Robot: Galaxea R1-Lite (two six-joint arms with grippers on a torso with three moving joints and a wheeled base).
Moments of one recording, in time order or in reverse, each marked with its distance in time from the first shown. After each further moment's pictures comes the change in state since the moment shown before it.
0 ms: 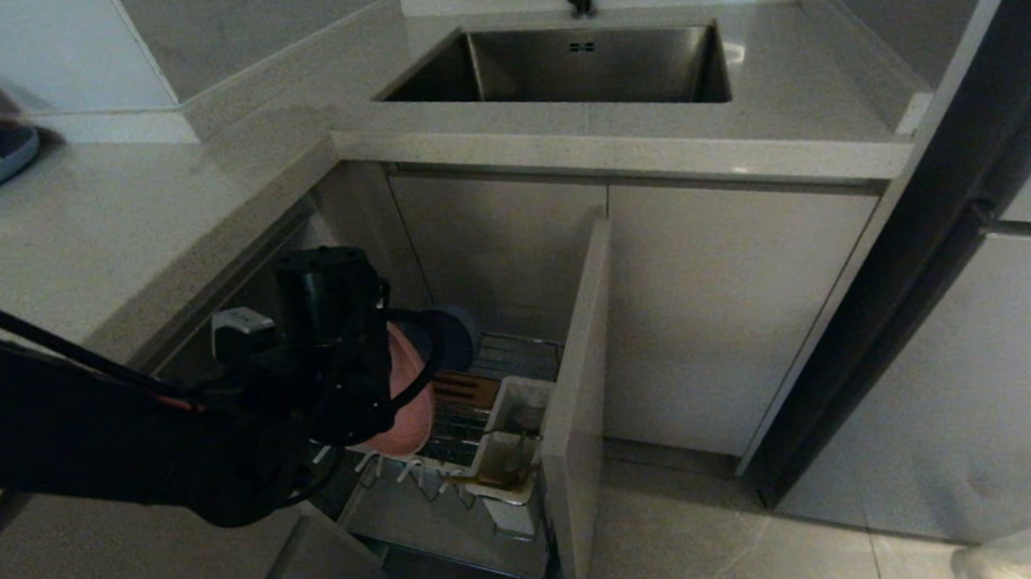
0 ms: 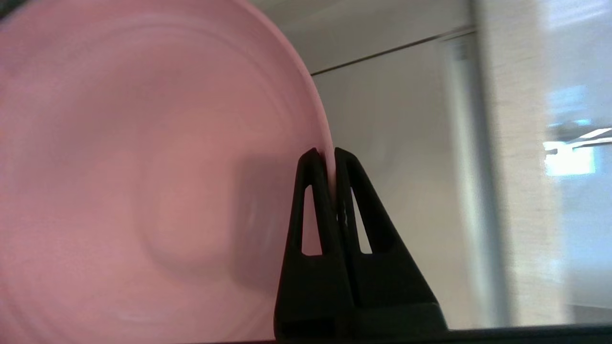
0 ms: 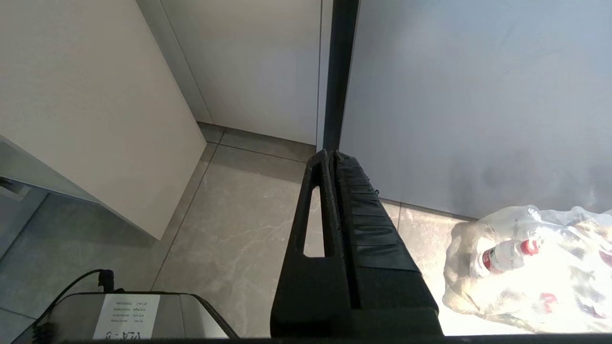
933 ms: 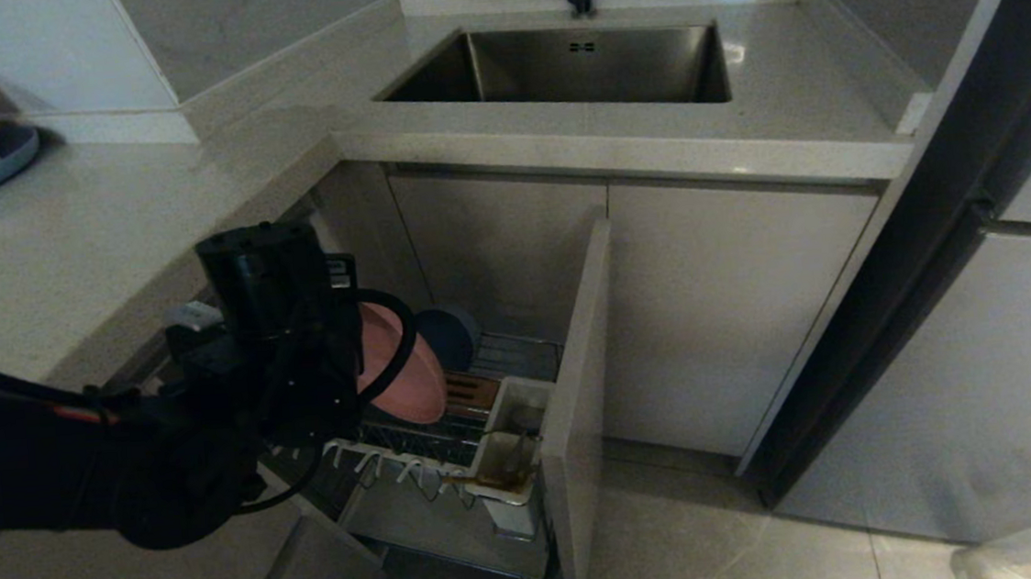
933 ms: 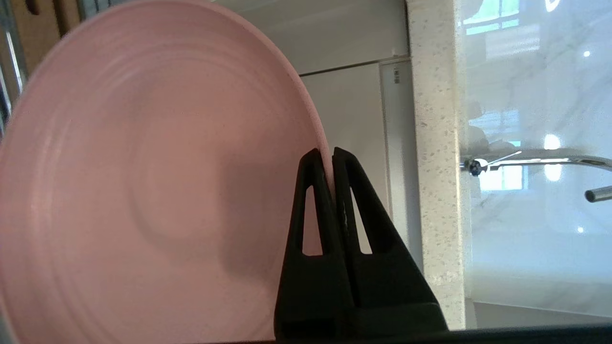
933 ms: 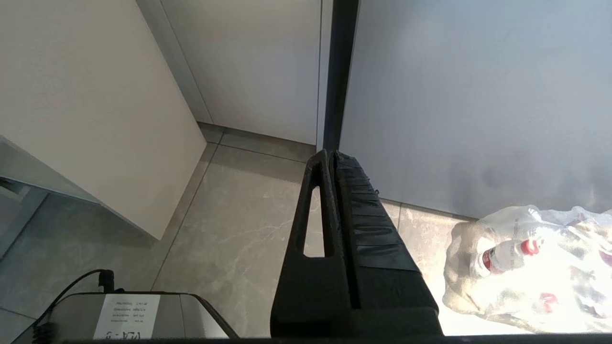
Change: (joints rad) left arm -0.014 -0.102 0.038 -0.007 0.007 -0.077; right arm 0.000 0.000 0.000 0.000 0.000 0.001
